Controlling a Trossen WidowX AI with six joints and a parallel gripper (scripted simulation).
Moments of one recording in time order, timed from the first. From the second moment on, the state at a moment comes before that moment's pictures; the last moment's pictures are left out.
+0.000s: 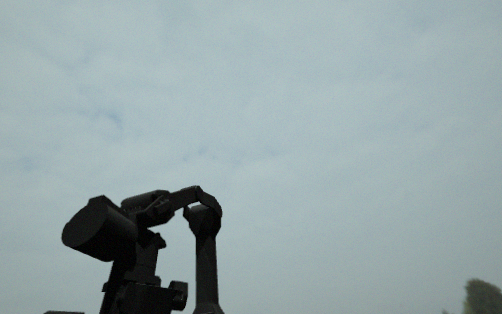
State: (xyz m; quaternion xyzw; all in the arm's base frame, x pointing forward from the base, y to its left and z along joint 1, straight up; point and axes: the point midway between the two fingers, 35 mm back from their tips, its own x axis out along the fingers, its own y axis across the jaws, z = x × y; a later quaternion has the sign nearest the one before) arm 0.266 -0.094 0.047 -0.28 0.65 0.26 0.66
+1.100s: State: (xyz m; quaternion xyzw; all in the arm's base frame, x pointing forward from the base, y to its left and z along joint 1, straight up) arm 0.265 -0.094 0.064 -0.27 0.65 0.27 0.65
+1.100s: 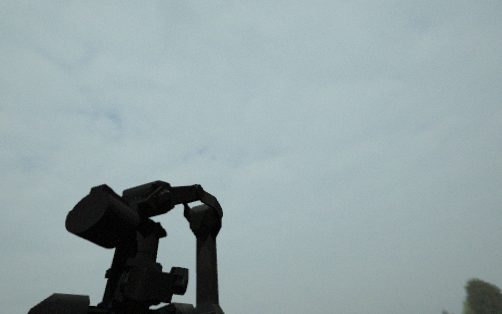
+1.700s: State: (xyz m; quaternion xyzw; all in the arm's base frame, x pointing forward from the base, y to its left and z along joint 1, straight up) arm 0.266 -0.094 0.110 -0.27 0.65 0.27 0.66
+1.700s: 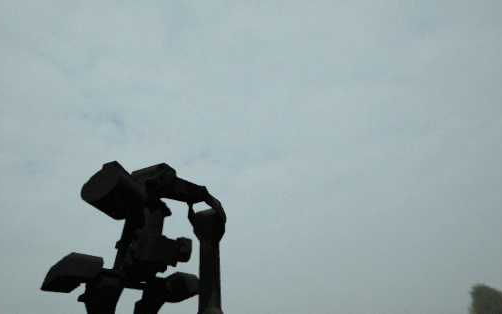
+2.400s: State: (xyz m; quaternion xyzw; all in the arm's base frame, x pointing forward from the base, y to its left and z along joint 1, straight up) arm 0.272 -0.070 0.141 -0.30 0.64 0.29 0.65
